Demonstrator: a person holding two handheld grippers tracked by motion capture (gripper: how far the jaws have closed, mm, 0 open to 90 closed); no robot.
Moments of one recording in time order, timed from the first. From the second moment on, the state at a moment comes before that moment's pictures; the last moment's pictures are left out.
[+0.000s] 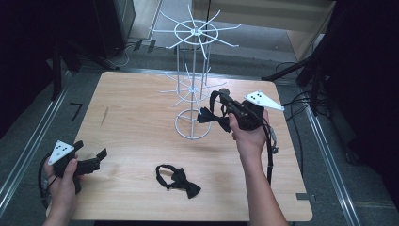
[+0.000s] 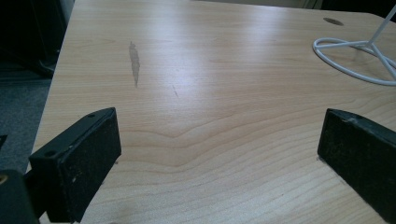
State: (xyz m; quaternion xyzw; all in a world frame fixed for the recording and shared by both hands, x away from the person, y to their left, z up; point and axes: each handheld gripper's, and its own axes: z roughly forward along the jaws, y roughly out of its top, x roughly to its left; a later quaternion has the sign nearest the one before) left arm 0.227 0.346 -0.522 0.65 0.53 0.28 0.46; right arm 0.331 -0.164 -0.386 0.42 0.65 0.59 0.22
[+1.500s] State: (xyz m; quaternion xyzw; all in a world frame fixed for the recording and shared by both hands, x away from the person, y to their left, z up) left arm 0.227 0.346 -0.521 0.66 0.53 0.28 0.46; right arm 0.338 -0.146 -0.425 0.41 0.67 0.59 0.18
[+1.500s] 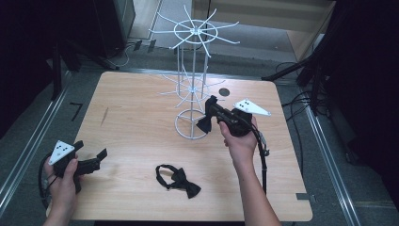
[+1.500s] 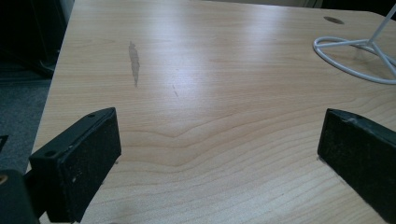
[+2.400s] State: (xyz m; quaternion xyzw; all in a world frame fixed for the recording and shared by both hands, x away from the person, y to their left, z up) left arm 0.227 0.346 -0.521 0.66 0.53 0.28 0.46; right arm 0.334 -0.132 -0.428 0.40 0.68 0.58 0.21
